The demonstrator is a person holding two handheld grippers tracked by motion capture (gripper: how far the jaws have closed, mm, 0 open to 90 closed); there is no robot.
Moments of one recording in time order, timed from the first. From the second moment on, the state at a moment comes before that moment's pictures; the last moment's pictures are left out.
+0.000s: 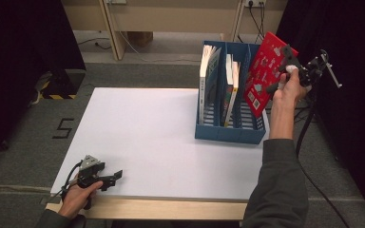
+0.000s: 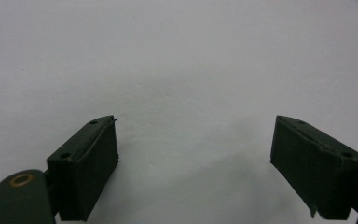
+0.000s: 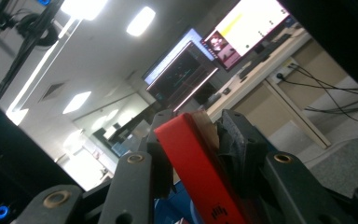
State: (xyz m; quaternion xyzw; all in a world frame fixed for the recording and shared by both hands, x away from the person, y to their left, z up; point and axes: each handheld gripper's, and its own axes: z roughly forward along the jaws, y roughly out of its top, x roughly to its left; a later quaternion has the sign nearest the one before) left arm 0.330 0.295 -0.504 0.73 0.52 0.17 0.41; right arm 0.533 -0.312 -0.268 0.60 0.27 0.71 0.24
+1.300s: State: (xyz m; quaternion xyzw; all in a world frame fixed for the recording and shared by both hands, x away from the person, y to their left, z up) left arm 0.331 0.291 -0.504 0.74 0.51 0.16 0.41; right arm 0.491 -0.314 -0.312 0.58 0.34 0.68 0.29
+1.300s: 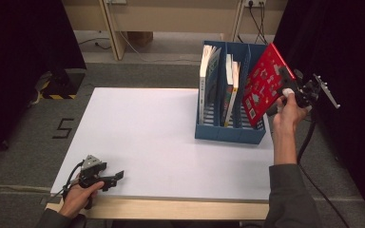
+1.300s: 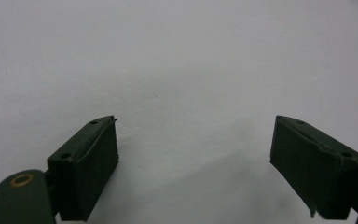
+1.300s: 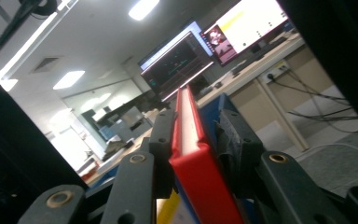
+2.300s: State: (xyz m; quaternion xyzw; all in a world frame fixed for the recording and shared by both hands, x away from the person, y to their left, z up) left arm 0.332 0.290 -0.504 0.74 0.51 0.16 0.41; right arm 0.470 -0.294 -0.351 0.57 0.43 0.67 0.20
